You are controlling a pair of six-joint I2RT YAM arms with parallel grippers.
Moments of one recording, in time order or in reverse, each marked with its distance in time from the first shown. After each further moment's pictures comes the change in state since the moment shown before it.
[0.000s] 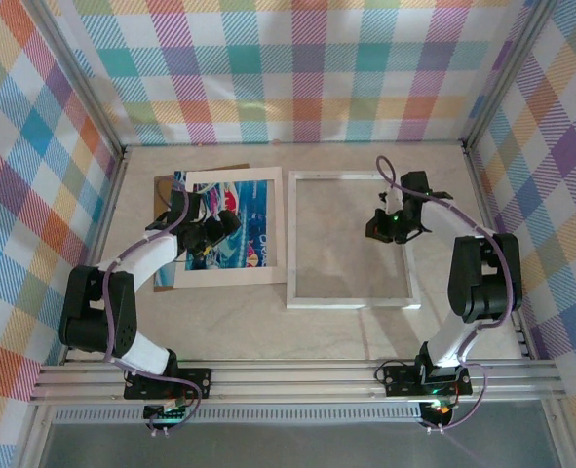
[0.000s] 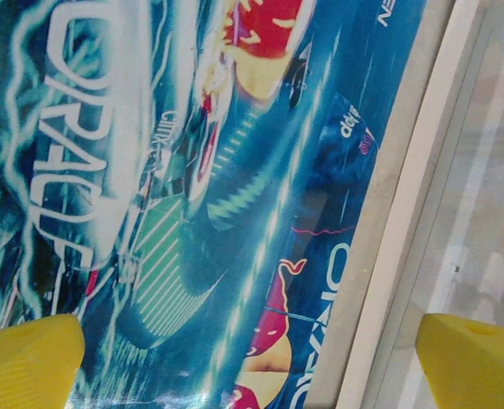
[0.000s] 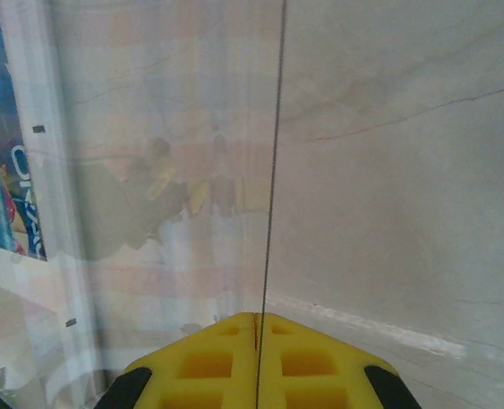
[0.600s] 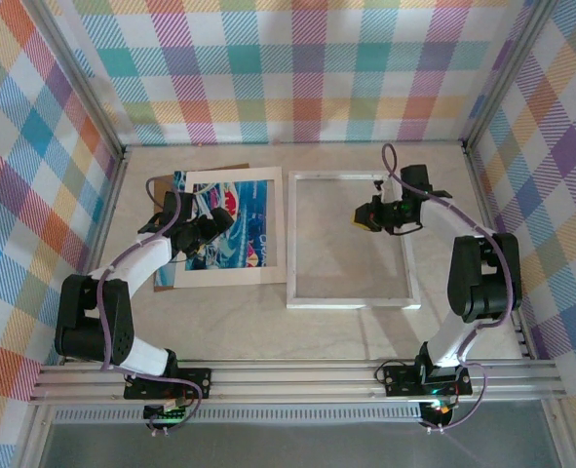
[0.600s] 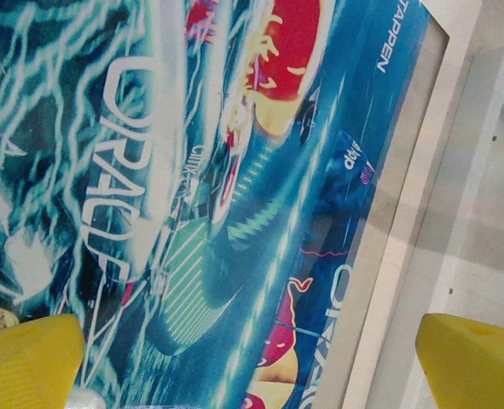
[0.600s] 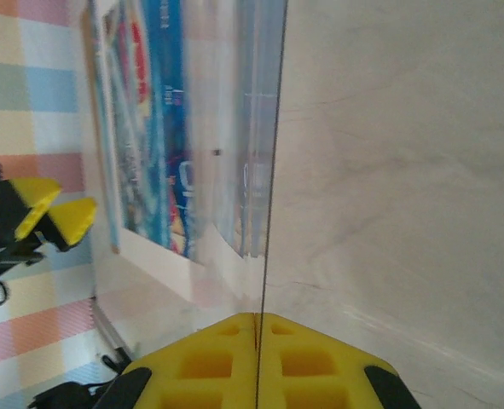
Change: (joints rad) left arm 0.048 -0.053 -0.021 0.000 -0.021 -0.002; right arm 0.016 0.006 0.002 0.150 -0.278 0.143
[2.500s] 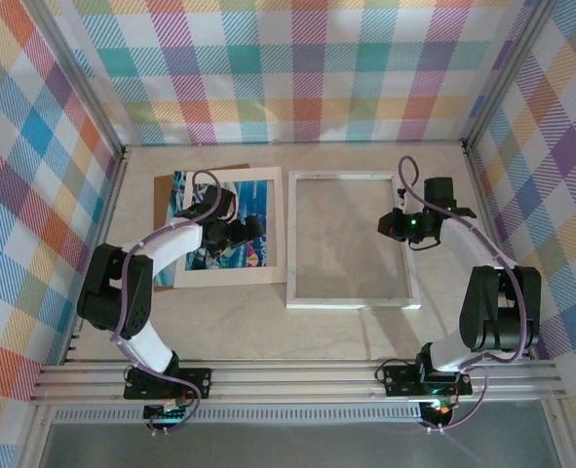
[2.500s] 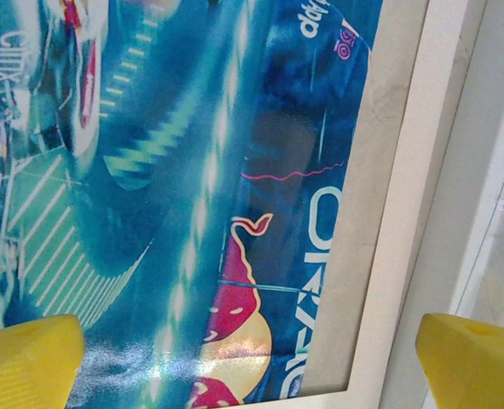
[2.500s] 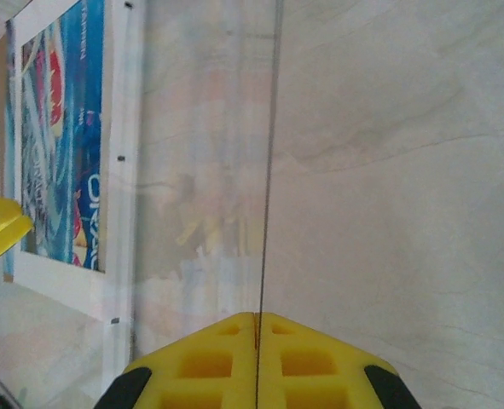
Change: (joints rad) left arm -0.210 0.200 0.167 -0.126 -0.058 0.073; right arm -0.101 -0.227 -0.183 0.014 0.158 -0.148
